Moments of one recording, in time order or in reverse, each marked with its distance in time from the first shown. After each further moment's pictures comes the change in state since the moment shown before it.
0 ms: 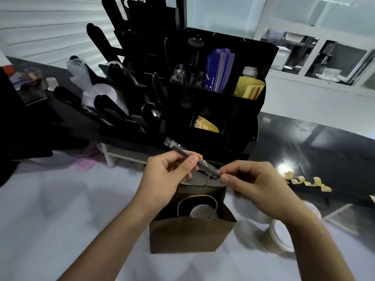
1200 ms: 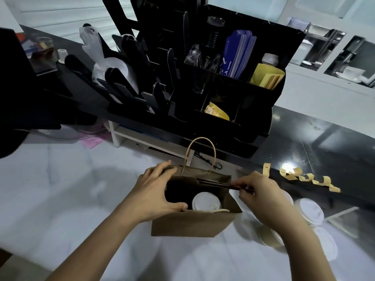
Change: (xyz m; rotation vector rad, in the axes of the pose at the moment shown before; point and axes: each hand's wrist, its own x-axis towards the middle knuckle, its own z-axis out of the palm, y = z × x) left_hand -0.040 -0.076 -0.040 0.980 -0.305 -0.287; right_hand -0.010 0.047 0.022 -0.636 -0.018 0.348
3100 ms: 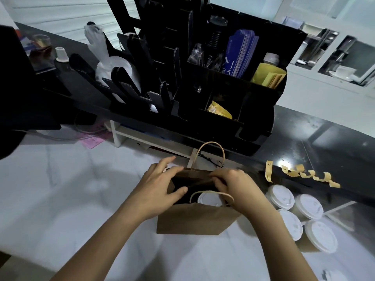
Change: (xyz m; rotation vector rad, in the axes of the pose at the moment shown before) left_hand 0.000 -0.012 -0.003 -0.097 0.126 0.112; right_hand 0.031 -0.033 0.045 -0.198 -0.017 -0.204
